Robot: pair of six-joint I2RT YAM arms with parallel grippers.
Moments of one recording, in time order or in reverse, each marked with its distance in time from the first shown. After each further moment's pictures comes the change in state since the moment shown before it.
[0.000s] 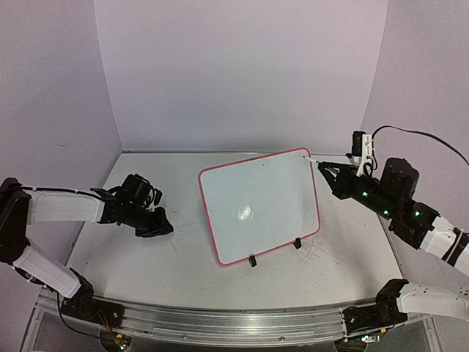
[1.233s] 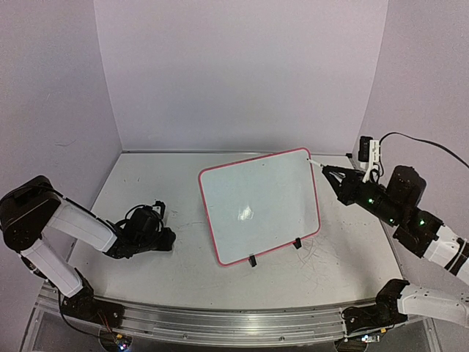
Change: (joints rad) left arm -0.160 0.132 -0.278 0.589 -0.410 0.076; right arm 0.000 -0.087 -0.061 0.016 -0.022 0.016
